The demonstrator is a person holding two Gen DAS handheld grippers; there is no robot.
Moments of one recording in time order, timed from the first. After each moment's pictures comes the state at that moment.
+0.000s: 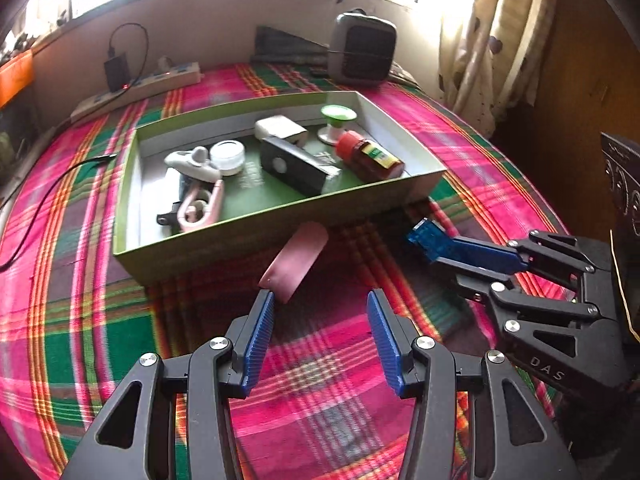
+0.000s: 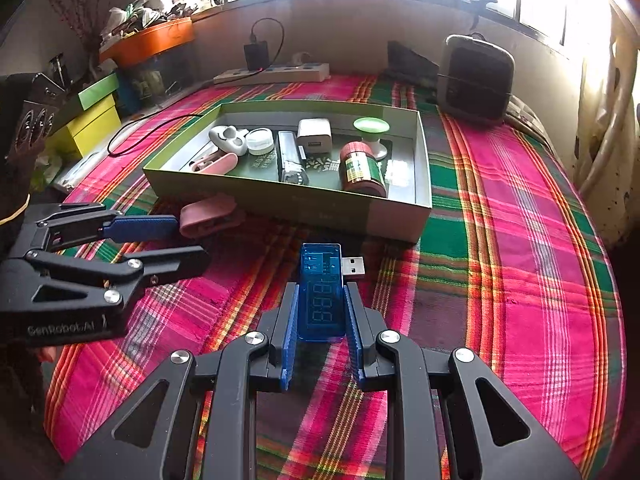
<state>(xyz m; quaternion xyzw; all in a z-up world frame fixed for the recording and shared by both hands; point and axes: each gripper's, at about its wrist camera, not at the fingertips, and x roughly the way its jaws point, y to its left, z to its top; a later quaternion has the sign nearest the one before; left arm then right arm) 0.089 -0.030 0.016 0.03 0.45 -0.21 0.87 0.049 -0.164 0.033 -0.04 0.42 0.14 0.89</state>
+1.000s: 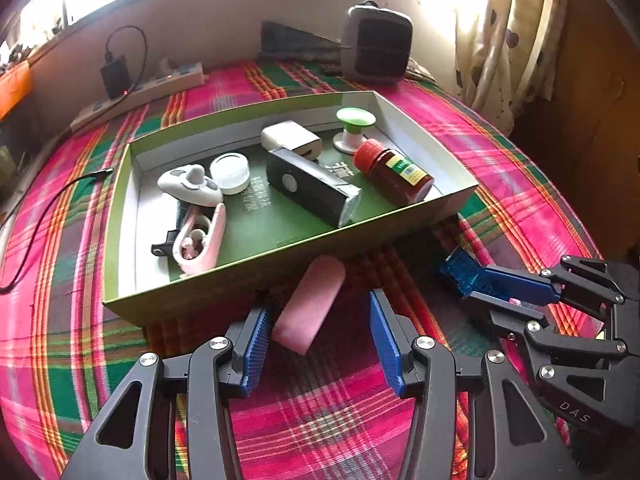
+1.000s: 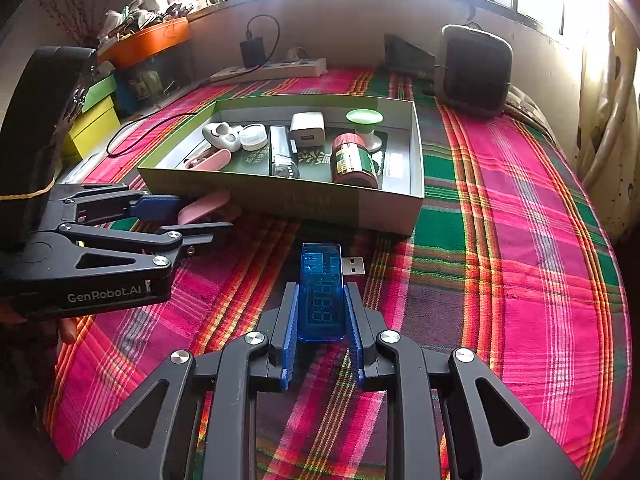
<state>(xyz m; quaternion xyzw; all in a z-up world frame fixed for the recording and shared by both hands) 0.119 -0.039 0.010 0.05 0.45 -0.18 0.87 0.052 -0.171 0.028 -0.03 0.43 0.14 0.89</state>
